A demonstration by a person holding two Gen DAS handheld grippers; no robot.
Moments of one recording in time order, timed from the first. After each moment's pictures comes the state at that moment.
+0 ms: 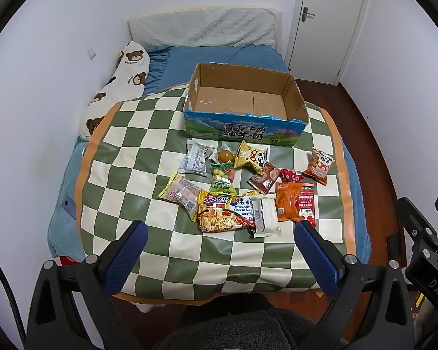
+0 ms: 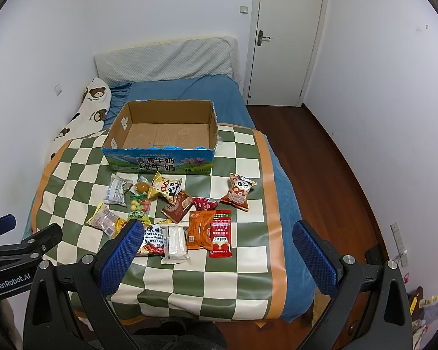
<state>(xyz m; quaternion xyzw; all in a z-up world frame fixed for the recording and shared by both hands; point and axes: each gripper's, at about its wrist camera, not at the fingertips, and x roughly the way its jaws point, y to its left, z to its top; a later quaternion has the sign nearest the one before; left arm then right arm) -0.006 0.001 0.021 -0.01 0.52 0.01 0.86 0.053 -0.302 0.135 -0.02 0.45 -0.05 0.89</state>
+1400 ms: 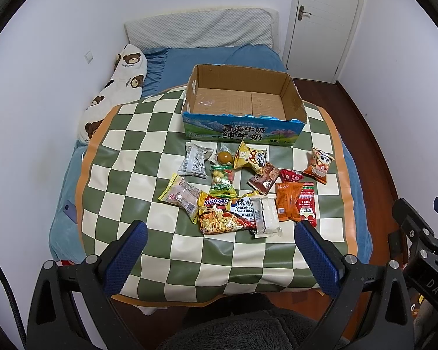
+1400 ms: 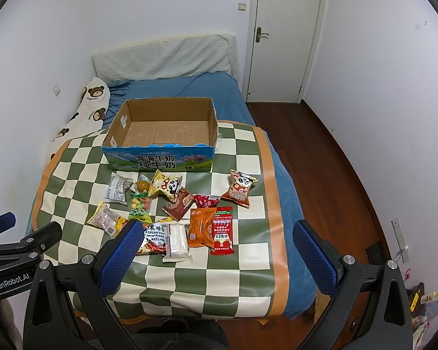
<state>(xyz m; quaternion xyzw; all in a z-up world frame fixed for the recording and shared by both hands) -0.005 0.003 0.018 0.00 0.51 0.01 0.86 0.049 -0.296 0.128 -0.01 0.45 -0.05 0.89</state>
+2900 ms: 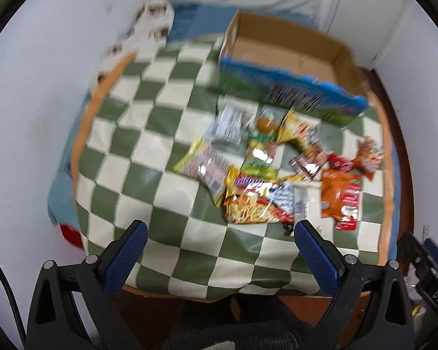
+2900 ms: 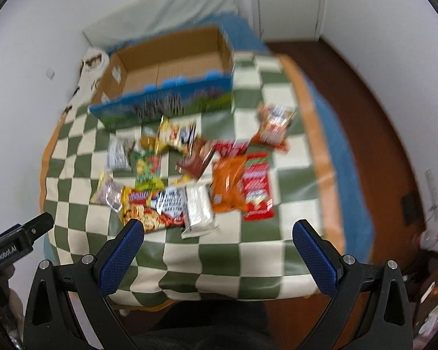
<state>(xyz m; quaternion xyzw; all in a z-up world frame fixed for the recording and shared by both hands) 0.055 0.059 -0.096 -0.05 0.61 0.08 0.79 0.118 -0.302 -0.016 0.09 0.58 -0.01 0.81</state>
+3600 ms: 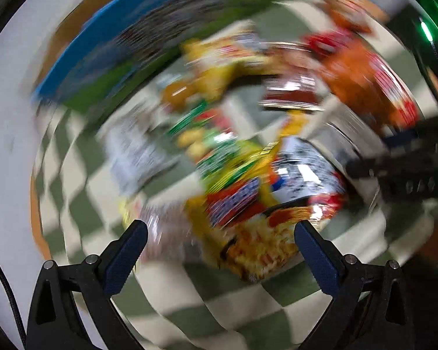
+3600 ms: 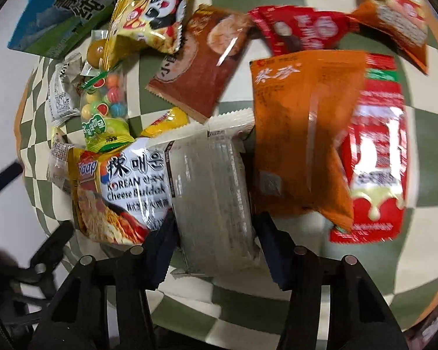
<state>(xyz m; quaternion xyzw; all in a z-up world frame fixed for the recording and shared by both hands) 0.118 -0.032 -0.255 0.33 0.60 -0.17 0.71 0.195 -0.276 -0.256 0.15 0.73 0.07 0.67</state>
